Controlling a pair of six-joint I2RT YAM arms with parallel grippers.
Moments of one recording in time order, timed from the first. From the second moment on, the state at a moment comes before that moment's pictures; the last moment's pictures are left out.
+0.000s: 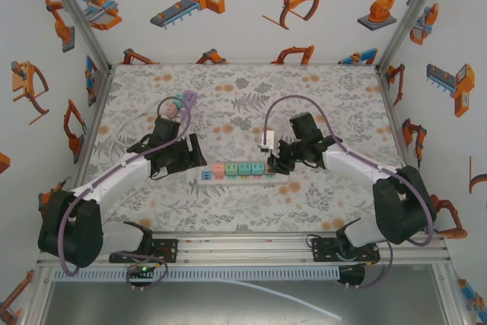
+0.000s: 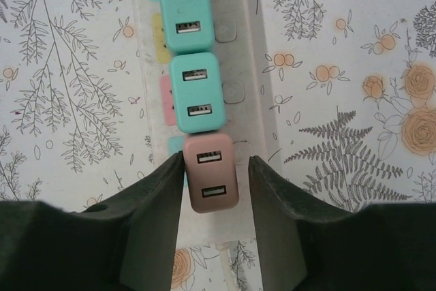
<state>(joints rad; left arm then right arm) -0.43 1.29 0.73 -0.39 0.11 -0.55 0.51 1.44 0.82 -0.33 -0.68 -0.82</state>
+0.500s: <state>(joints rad) -0.43 1.36 0.71 -0.40 0.15 -0.55 0.52 1.46 0.84 -0.37 -0.68 -0.88</state>
